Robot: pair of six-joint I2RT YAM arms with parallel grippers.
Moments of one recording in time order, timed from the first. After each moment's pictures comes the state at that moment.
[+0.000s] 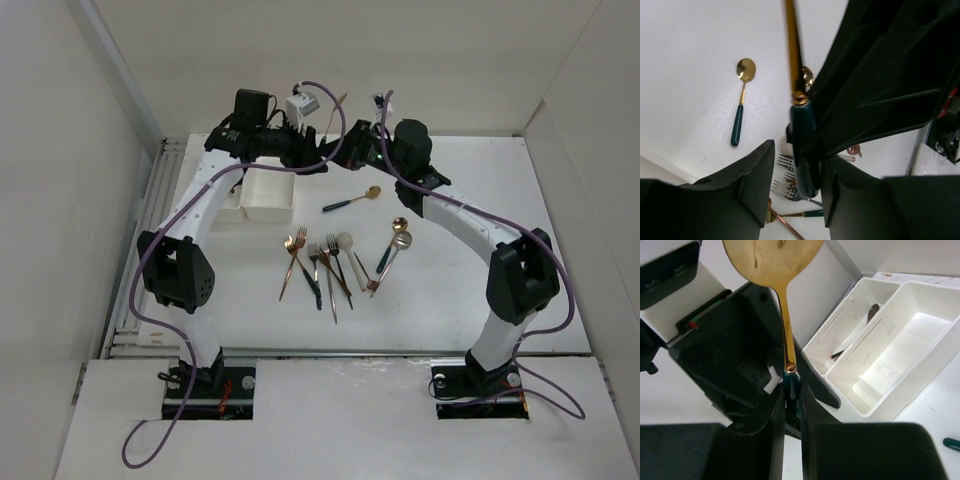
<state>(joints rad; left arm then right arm) -0.31 1.84 1.87 -0.66 0.80 0.14 0.49 1.76 1.44 0.37 -0.52 0.74</state>
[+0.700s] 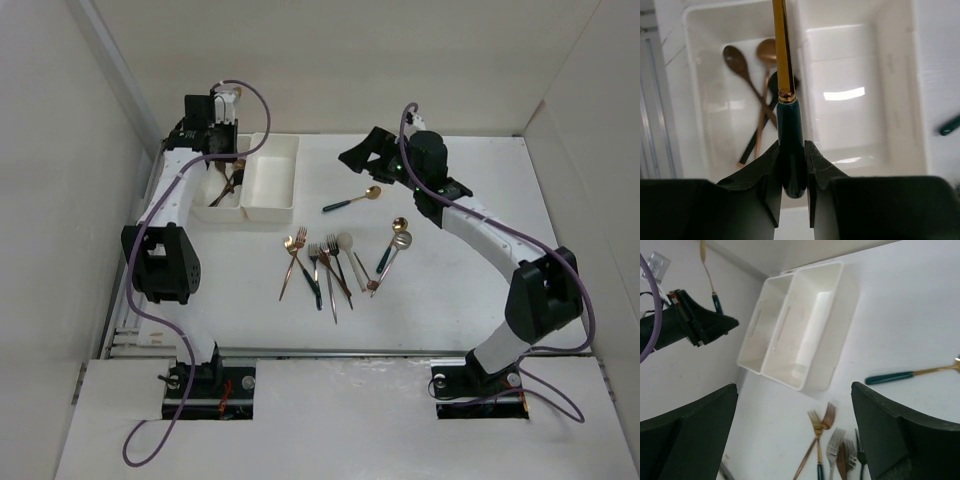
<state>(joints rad) -0.07 1.87 1.81 -0.63 0.14 0.06 0.44 1.62 1.30 0.15 -0.24 0.74</state>
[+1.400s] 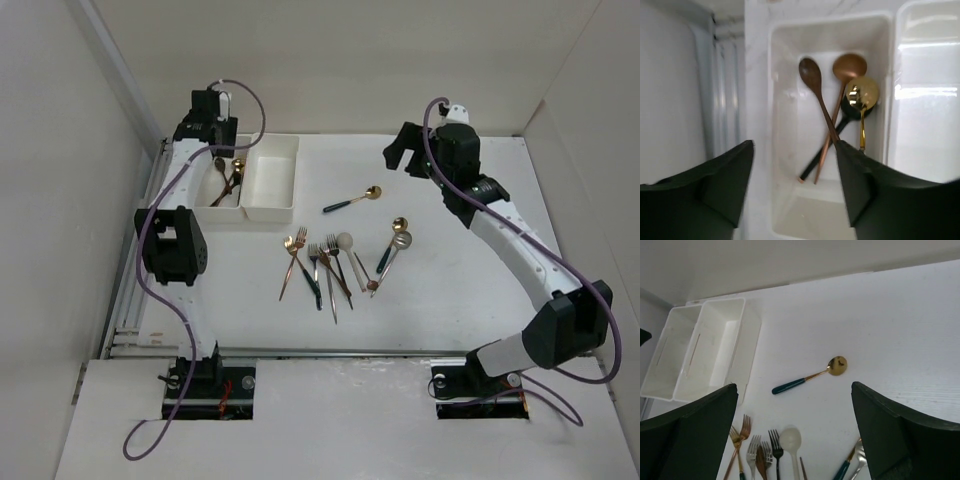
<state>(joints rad) -0.04 2.06 1.96 -0.63 -0.20 0.16 0.36 1.45 1.34 -0.18 0.09 0.44</state>
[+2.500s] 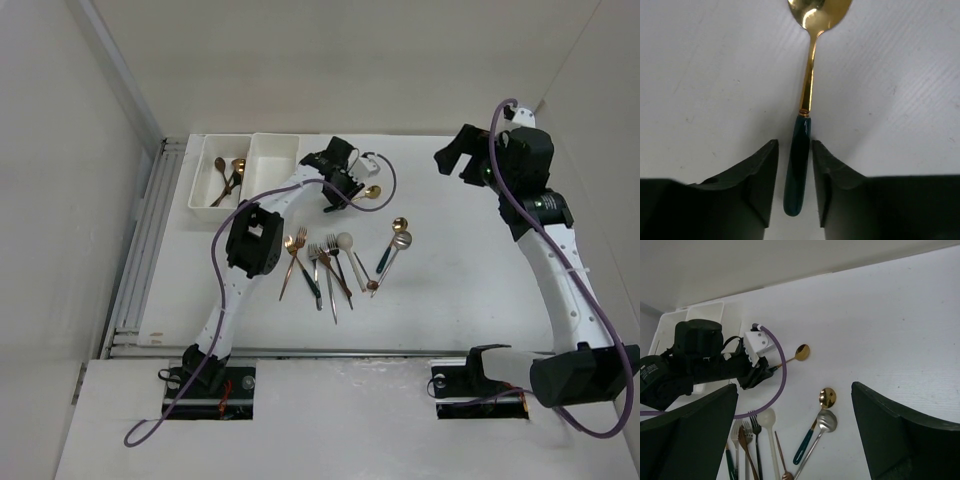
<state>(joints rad) -0.55 2.51 2.25 -0.74 0.18 0.41 0.09 1.21 1.33 -0.41 -0.10 0.38</state>
